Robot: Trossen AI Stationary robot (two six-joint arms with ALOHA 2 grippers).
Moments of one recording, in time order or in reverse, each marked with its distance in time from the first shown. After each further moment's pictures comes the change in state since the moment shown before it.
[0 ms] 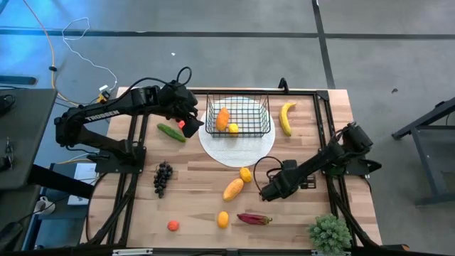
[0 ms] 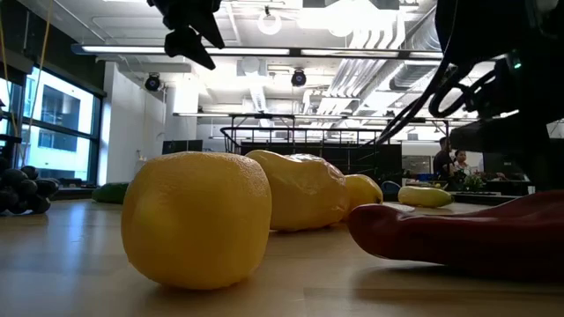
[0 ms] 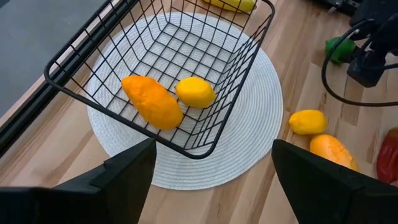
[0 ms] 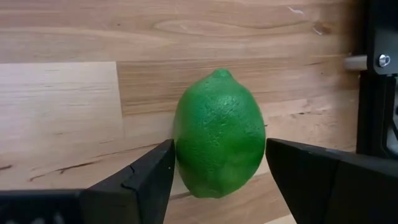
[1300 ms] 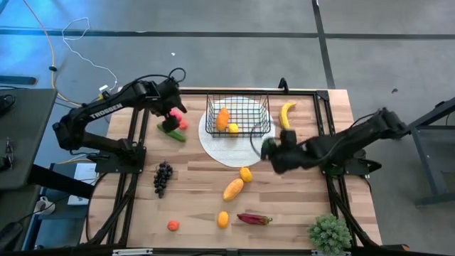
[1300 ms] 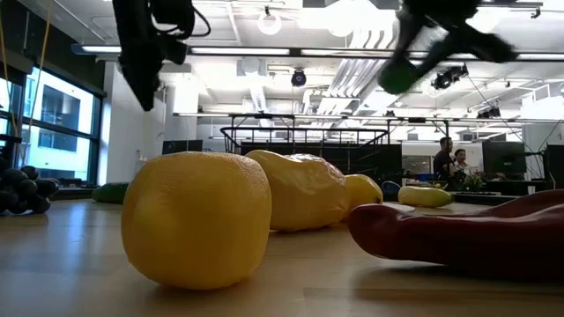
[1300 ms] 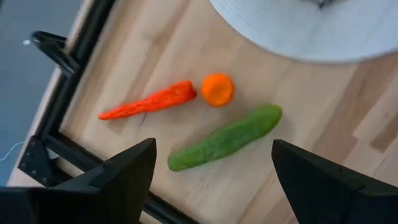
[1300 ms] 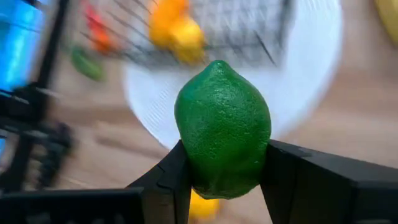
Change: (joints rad) left arm 0.264 0.001 -0.107 -0.372 -0.143 0.290; right arm -0.167 -0.491 0.000 0.357 0.634 -0.416
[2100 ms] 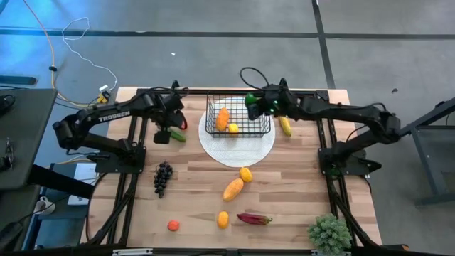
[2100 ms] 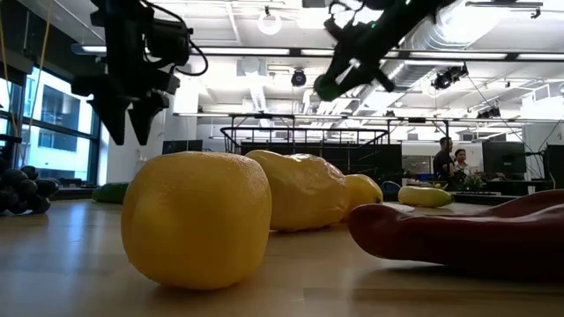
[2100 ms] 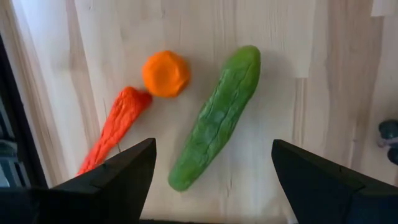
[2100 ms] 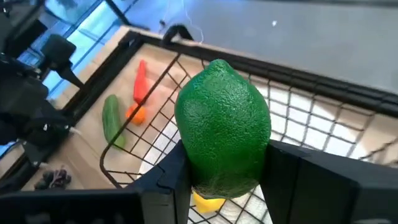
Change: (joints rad) left arm -0.039 0.008 -0.243 0.157 0.057 0.527; right arm -0.645 0.074 0.001 0.560 -0.437 -1.007
